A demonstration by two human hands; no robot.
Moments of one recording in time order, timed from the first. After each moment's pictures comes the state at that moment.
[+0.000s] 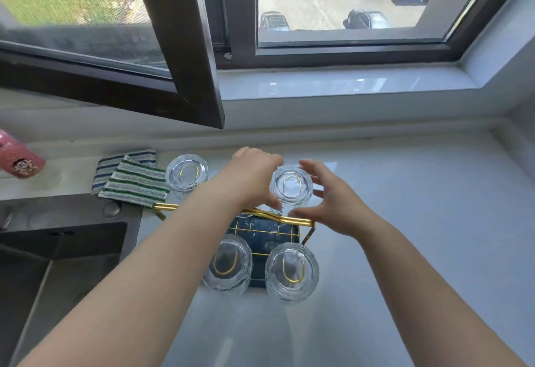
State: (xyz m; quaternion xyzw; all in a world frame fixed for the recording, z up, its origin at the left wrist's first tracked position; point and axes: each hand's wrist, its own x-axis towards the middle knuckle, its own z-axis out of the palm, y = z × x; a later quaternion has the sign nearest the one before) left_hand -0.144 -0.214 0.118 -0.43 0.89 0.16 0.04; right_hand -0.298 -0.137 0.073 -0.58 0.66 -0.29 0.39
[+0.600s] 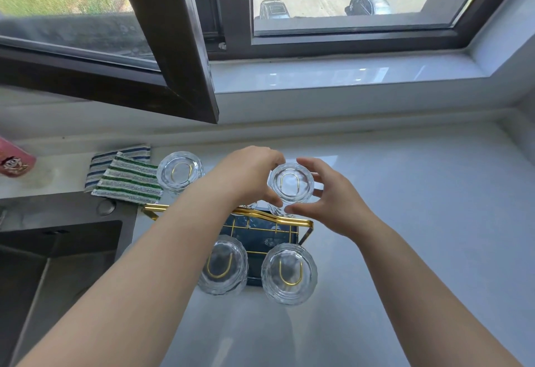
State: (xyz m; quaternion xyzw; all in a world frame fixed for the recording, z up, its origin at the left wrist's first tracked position) left_hand -0.146 -0.215 0.118 -0.43 0.88 0.22 0.03; right_hand -0.299 -0.140 0.065 -0.56 0.67 -0.32 0.37
